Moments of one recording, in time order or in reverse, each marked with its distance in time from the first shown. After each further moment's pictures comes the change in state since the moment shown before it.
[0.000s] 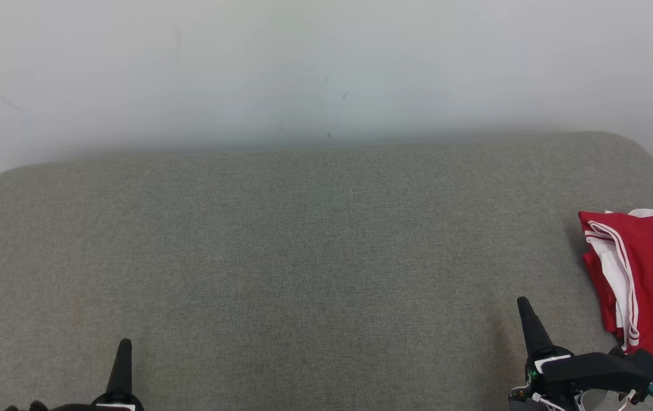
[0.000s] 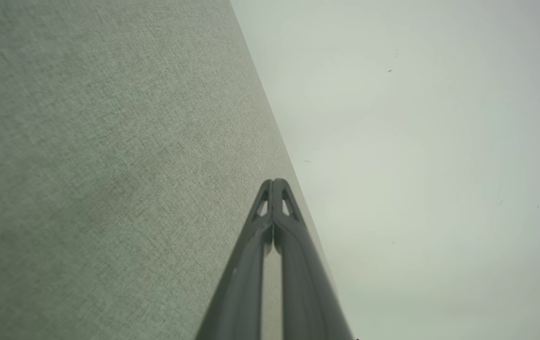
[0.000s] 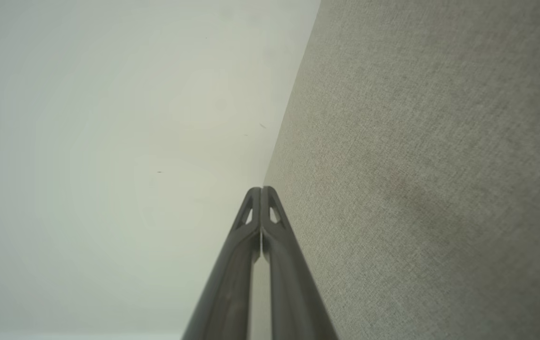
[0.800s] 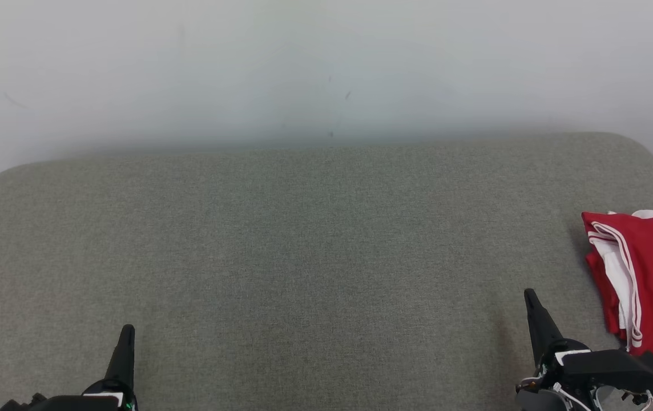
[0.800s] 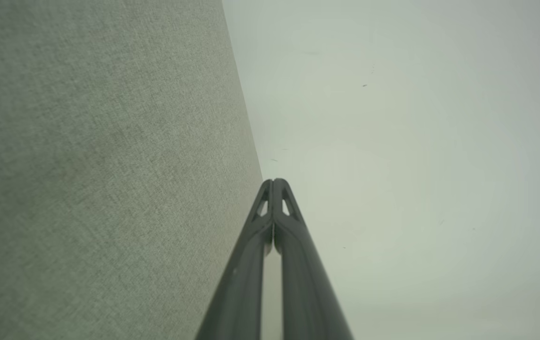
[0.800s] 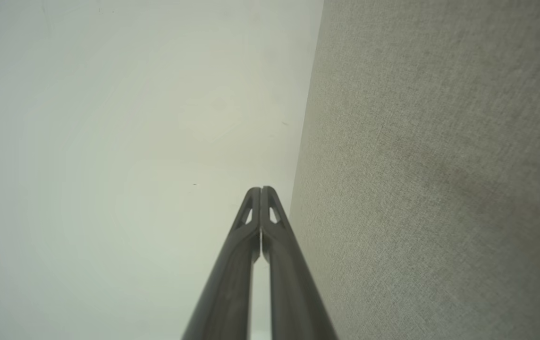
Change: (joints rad) left arm -0.024 0.001 0.001 -0.018 -0.199 -0.008 0.050; right arm 0.000 0.000 -0.026 -0.041 0.195 0.000 0.050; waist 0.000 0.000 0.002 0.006
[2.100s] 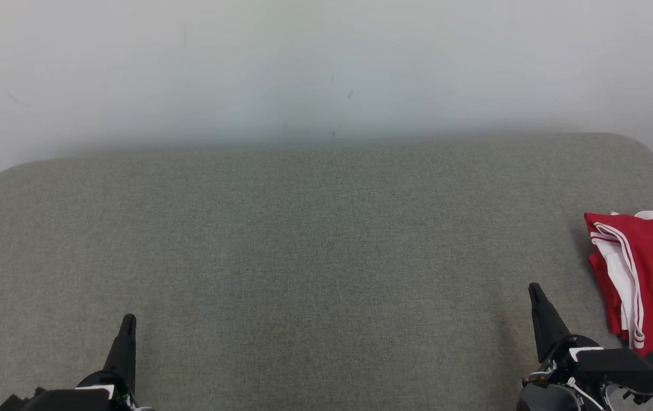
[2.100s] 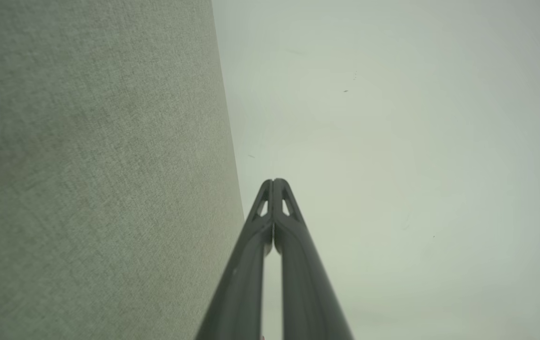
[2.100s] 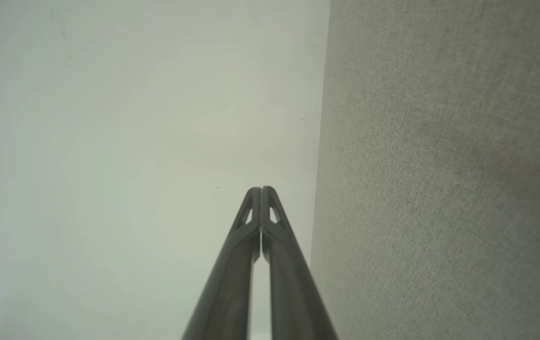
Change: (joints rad) left arm -0.017 0.001 0.001 -0.013 -0.133 -0.005 0.035; right arm 0.001 0.000 -0.019 -0.029 0.132 0.000 0.034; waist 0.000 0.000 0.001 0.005
